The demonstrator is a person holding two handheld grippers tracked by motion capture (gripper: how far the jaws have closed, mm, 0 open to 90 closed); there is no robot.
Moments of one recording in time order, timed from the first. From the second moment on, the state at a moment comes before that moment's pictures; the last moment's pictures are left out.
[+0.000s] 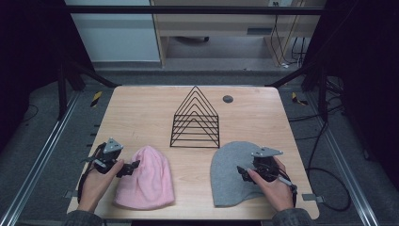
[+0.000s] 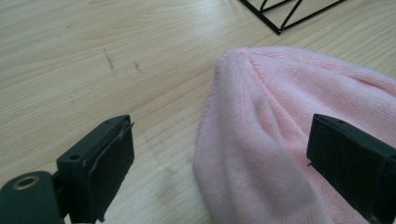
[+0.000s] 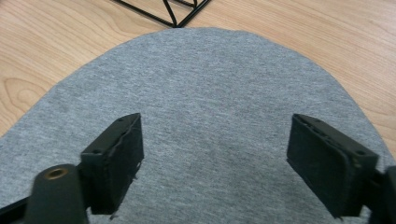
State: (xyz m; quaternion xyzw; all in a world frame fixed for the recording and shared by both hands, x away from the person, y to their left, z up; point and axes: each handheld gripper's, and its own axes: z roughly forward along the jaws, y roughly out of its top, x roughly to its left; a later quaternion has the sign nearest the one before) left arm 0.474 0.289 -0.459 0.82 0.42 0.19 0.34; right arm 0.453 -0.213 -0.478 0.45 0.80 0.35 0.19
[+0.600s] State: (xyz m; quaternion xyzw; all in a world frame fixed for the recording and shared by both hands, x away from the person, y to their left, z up) left arm 0.511 0.279 -0.415 0.86 0.38 0.12 0.33; right arm 0.450 -0.217 -0.479 0.45 0.80 0.33 0.22
